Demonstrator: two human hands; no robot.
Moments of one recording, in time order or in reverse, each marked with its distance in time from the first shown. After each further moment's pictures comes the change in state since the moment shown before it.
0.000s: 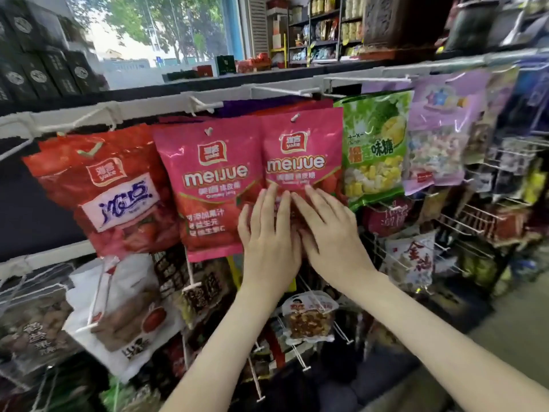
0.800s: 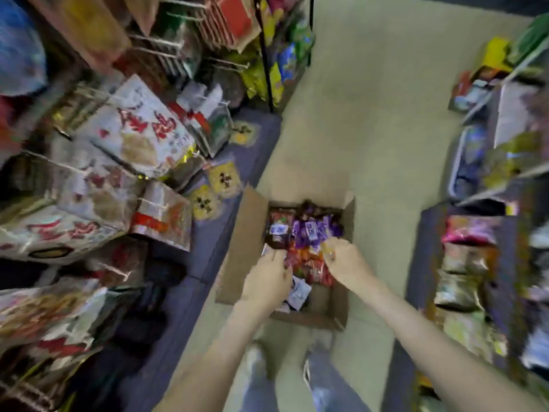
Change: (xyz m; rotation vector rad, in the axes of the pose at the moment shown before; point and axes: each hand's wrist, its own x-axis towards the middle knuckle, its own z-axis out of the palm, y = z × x) left_hand -0.284 0.456 0.284 -0.368 -1.556 0.288; right_hand -0.542 0.393 -0.076 0.120 -0.662 1.504
